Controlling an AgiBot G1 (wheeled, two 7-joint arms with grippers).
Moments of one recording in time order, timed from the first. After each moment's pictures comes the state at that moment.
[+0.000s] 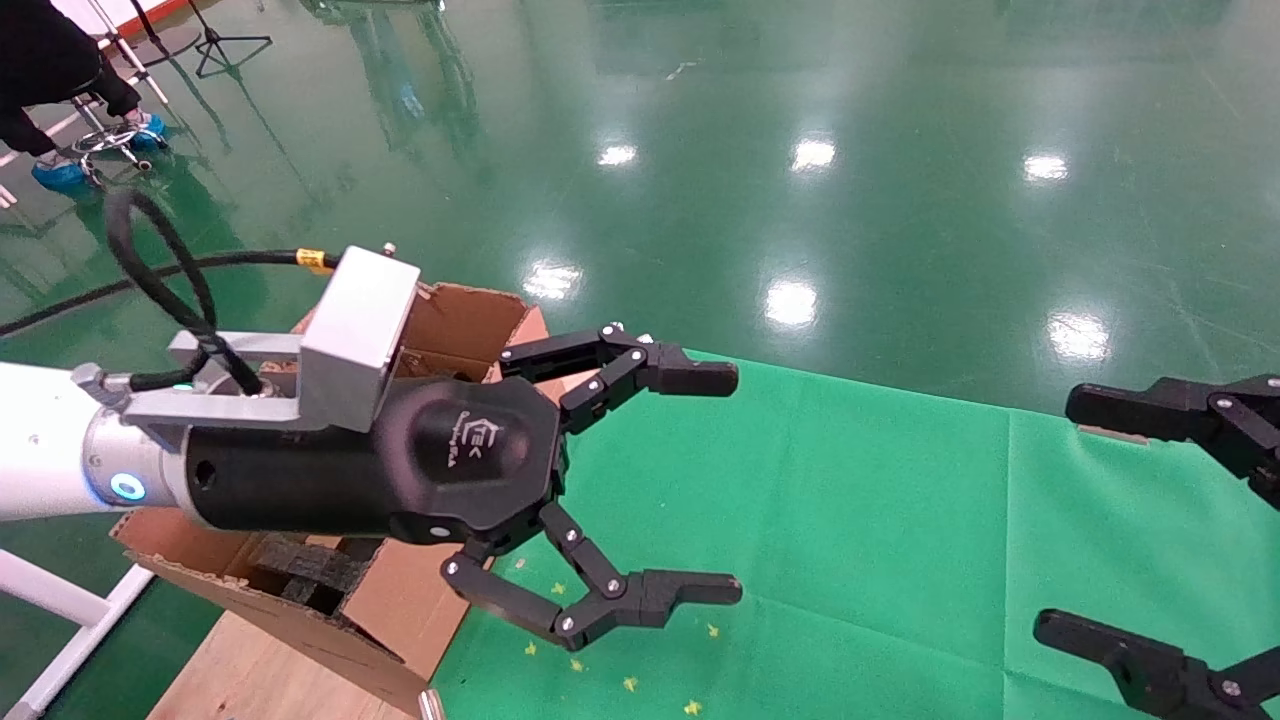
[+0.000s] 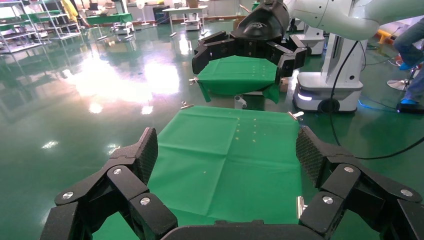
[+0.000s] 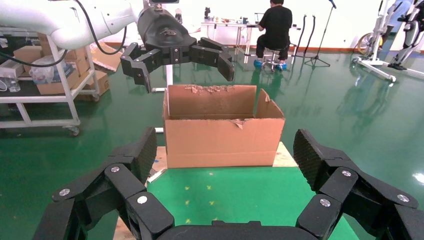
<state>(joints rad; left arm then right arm) -1.07 0.61 0.28 -1.28 0.73 1.50 -0.19 1.08 -0.59 -0.33 1.25 -0.69 -1.47 0.15</state>
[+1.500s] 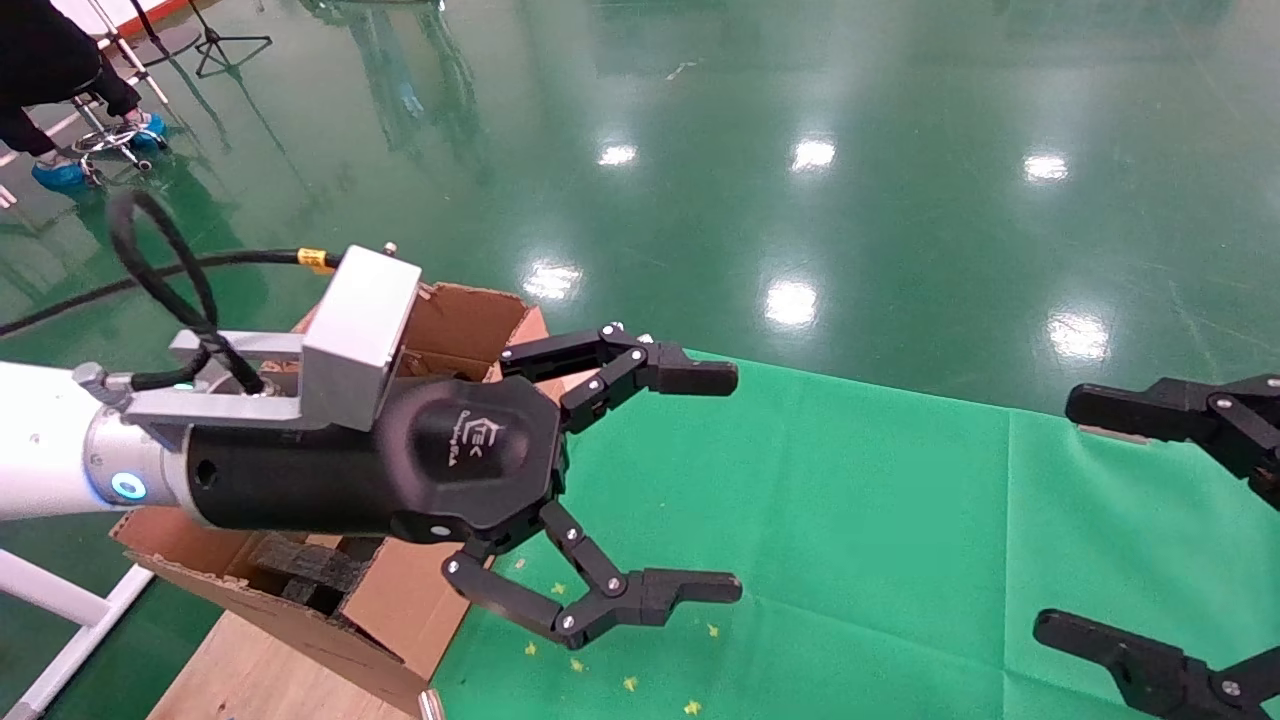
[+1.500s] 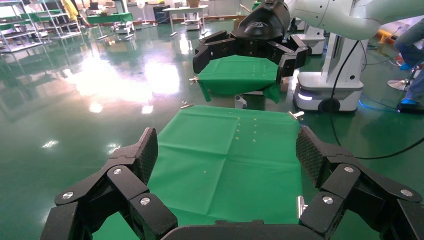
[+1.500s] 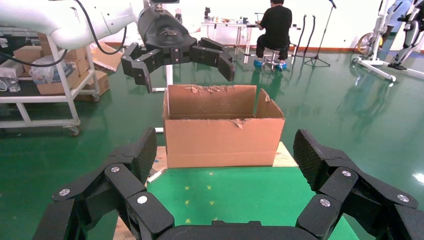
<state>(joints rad) -1.08 0.61 0.28 -1.28 0.73 1.49 -0.19 1.08 -0.59 -0.33 1.25 -0.69 -1.47 0.15</state>
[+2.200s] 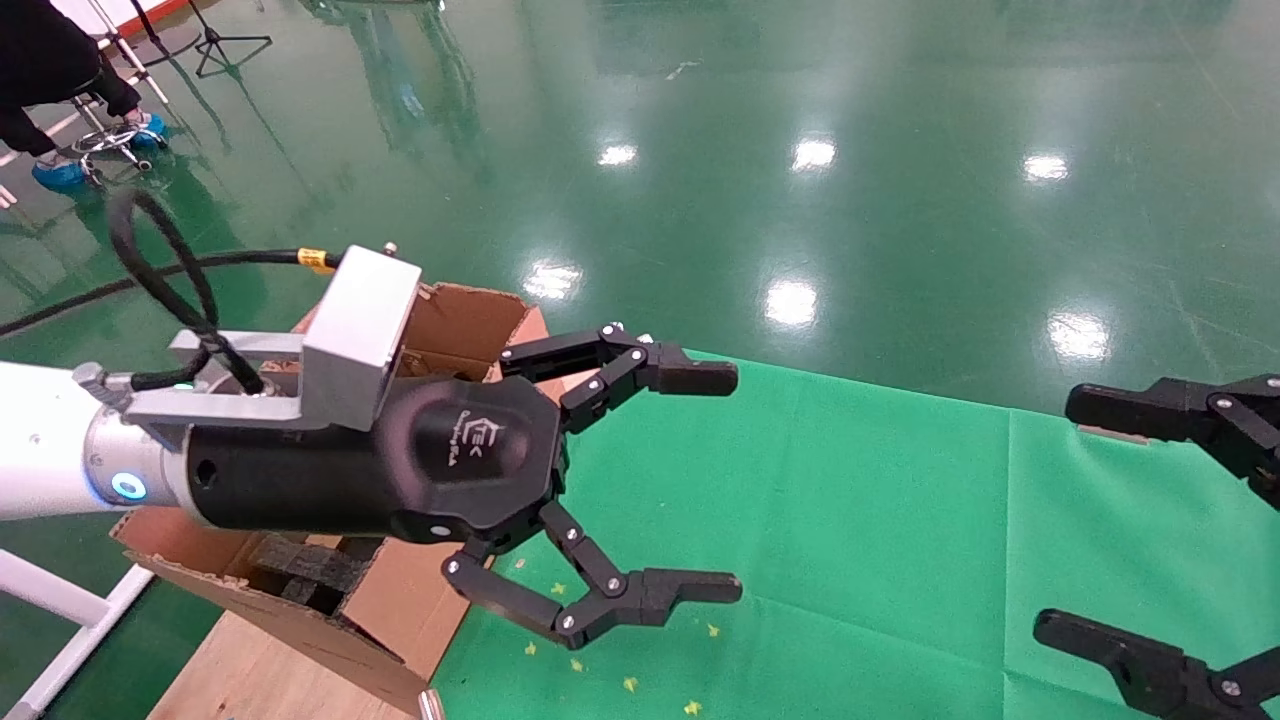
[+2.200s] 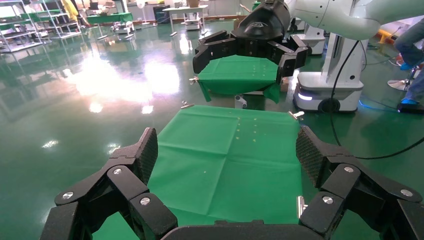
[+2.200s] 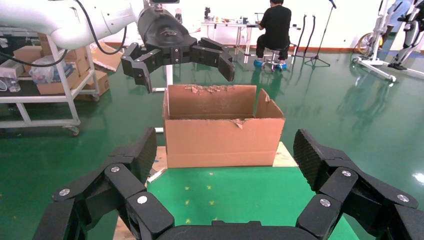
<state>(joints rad) -1.08 0.61 0.28 -1.28 0.73 1.49 -0.19 1.08 -0.59 -0.33 1.25 -0.69 -1.47 0.15</state>
